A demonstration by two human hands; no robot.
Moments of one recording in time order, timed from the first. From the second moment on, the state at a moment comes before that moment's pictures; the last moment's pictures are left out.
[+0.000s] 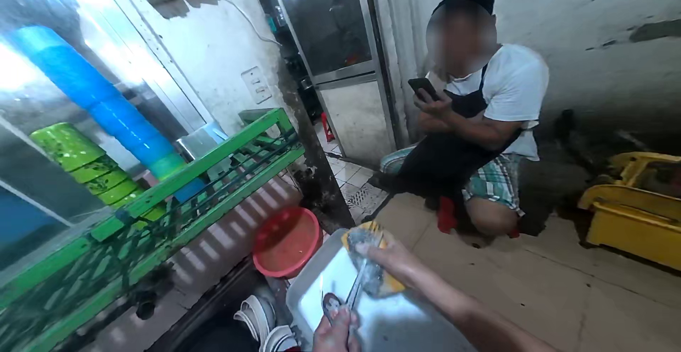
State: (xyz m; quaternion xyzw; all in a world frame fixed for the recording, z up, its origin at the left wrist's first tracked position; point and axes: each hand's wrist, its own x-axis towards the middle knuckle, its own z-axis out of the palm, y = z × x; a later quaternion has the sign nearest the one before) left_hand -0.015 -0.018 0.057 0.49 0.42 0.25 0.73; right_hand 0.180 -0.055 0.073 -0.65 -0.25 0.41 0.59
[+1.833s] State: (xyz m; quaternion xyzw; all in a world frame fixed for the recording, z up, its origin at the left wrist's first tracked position) left_hand 0.001 -0.019 0.059 0.56 0.41 0.19 0.69; right_hand 0.178 -0.089 0.071 -0.65 -0.41 0.46 0.44
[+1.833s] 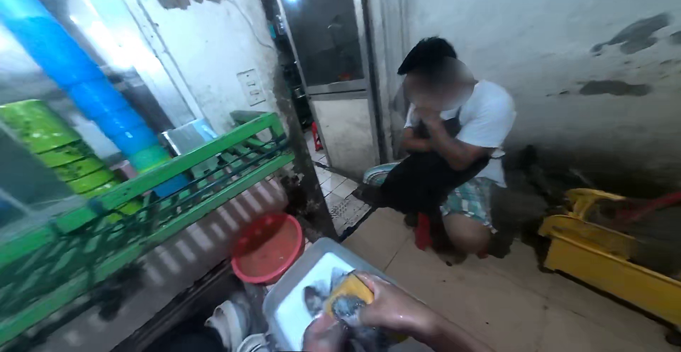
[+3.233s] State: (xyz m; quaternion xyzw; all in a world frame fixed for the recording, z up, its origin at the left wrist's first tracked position) left_hand -0.044 0.002 0.053 0.59 0.41 0.16 0.68; right_hand 0.150 -0.055 0.102 -0.73 -0.39 0.43 0.35
